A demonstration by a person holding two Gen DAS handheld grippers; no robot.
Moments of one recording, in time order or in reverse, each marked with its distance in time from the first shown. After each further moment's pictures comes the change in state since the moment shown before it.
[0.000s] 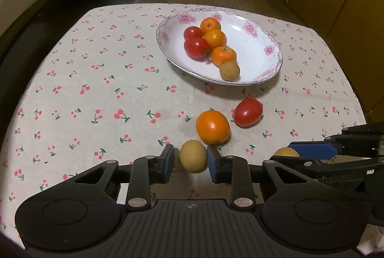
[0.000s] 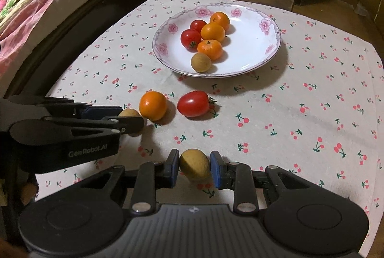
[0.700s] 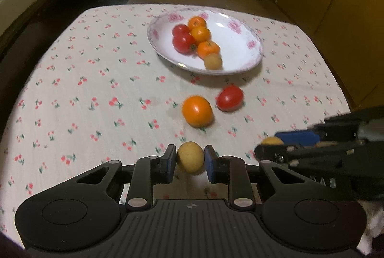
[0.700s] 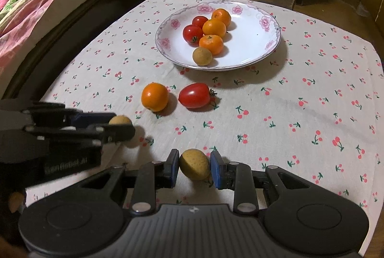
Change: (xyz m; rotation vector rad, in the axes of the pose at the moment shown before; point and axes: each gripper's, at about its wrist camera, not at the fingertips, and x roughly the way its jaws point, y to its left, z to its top) left arm -0.022 -0.008 -0.020 0.019 -0.005 -0.041; right arm -0.006 0.001 -0.010 -0.016 0.004 0.002
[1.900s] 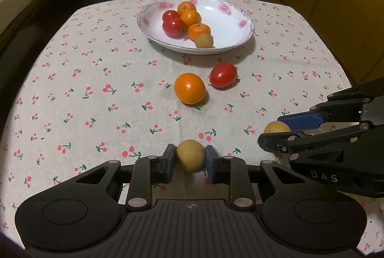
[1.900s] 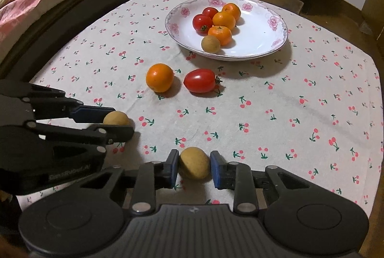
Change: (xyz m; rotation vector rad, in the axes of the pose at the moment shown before) left arm 0.005 -0.007 -0.014 0.071 0.021 0.021; right arm 0.001 0.013 -0.012 -0.112 0.022 -0.062
